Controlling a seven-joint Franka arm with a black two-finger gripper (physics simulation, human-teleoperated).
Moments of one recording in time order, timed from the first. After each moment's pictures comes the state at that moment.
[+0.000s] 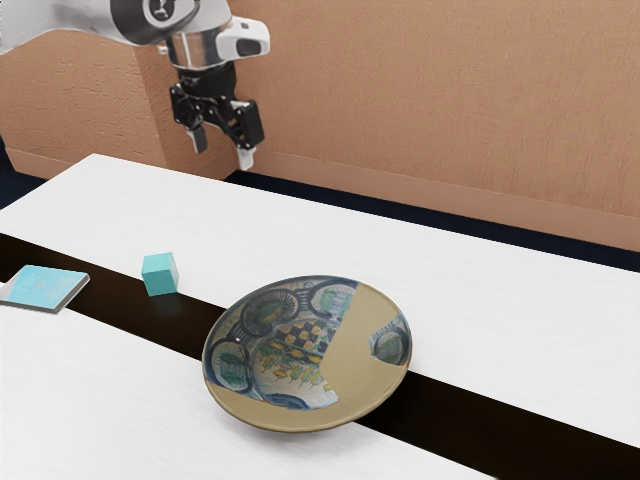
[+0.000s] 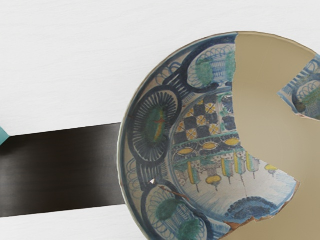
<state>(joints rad) -0.27 0.08 0.15 -1.45 0.05 1.56 0.00</state>
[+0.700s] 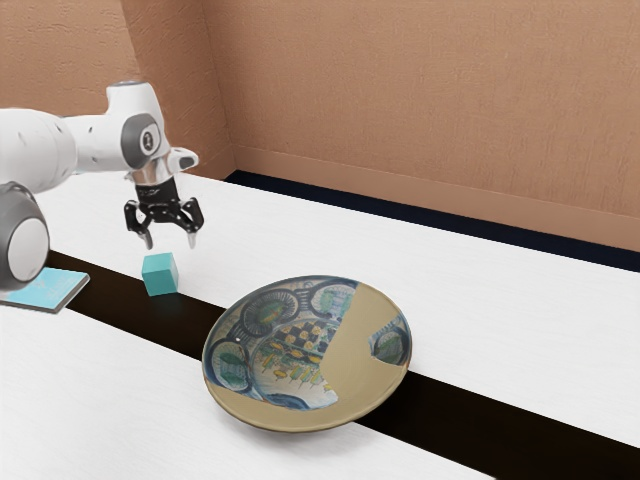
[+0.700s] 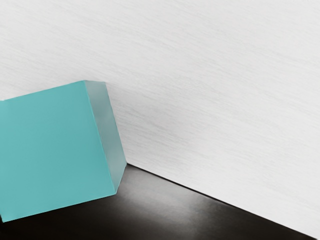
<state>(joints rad) 0.12 0.58 0.24 -1.44 -0.17 1.90 -0.01</state>
